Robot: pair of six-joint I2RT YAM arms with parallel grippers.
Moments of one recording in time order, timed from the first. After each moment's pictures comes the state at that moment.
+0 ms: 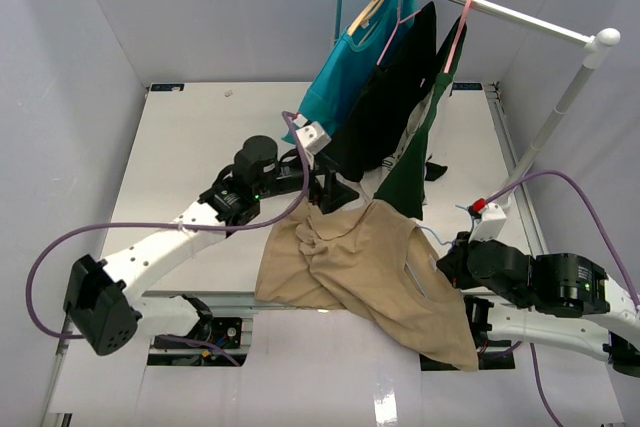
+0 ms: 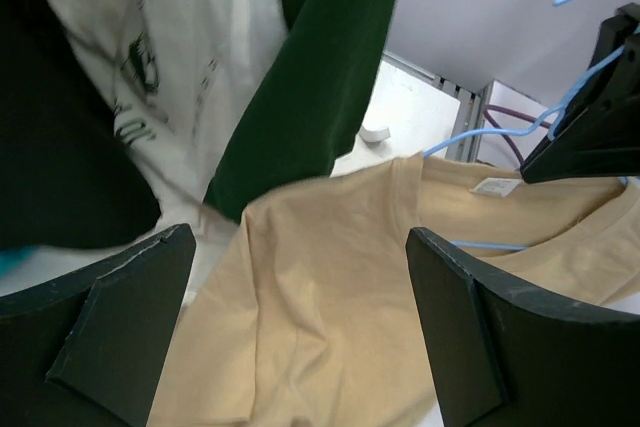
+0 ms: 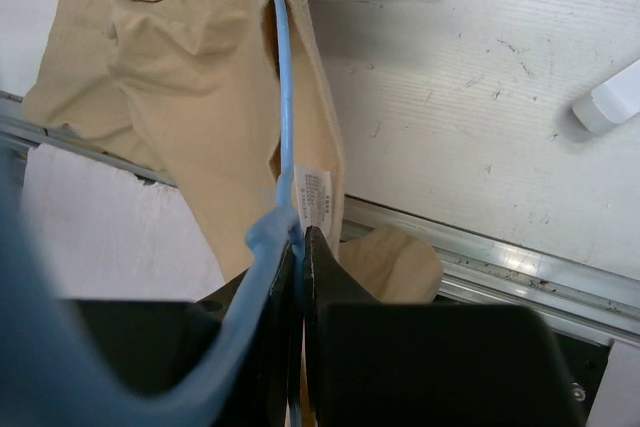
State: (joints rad) left arm -0.76 1.25 1.01 0.10 0.48 -0.17; right arm 1.32 0.44 0.93 -1.34 0.55 0.93
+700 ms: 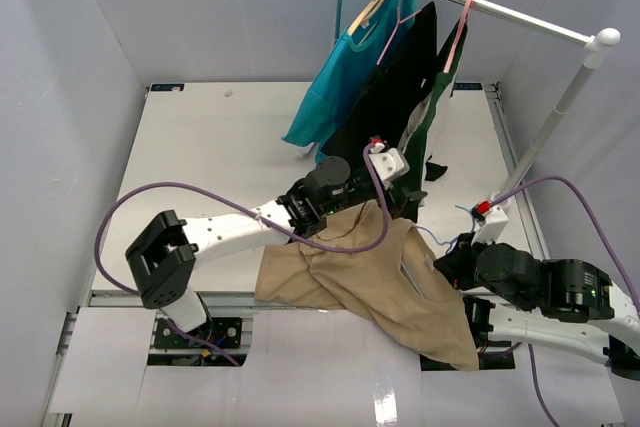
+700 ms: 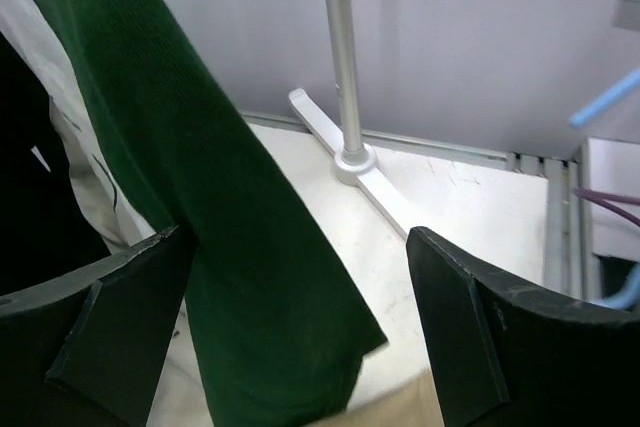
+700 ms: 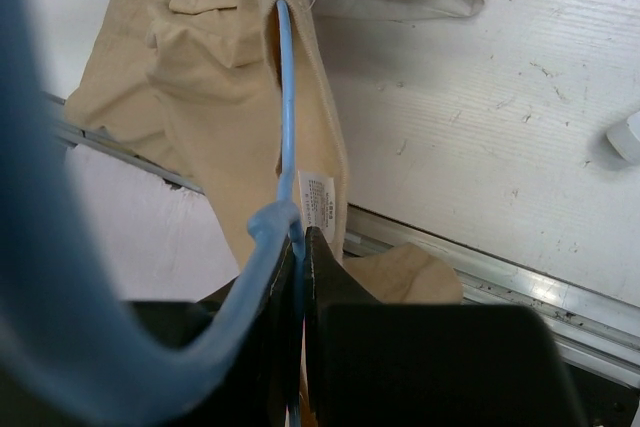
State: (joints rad) left arm -1.04 1.60 1.15 0.53 0.15 0.11; right arm 1.32 0.36 0.89 -1.26 0.53 0.88
